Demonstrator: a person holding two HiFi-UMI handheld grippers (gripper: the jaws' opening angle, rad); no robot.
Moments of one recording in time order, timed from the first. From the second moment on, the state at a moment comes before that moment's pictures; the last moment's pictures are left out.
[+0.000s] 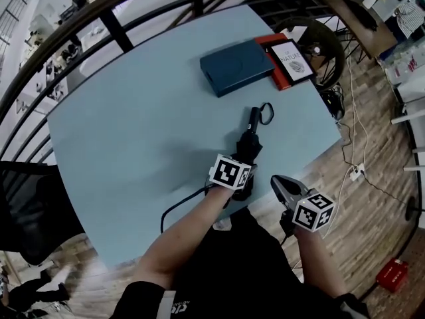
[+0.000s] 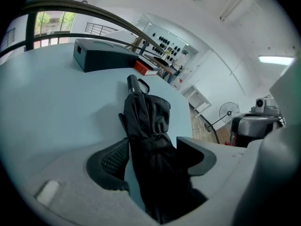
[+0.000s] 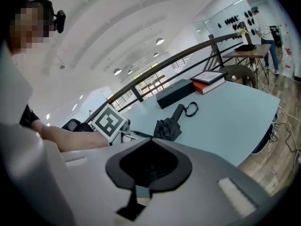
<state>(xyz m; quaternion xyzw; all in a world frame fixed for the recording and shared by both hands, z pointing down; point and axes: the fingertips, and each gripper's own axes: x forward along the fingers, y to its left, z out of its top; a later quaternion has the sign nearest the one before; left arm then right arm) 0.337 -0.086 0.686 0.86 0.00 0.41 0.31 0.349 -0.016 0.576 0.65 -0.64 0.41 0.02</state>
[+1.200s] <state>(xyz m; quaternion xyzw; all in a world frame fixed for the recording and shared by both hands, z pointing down) 0.256 -0.135 0.697 0.82 0.02 0.54 0.17 0.308 -0.023 0.570 0.63 -0.66 0.41 0.02</state>
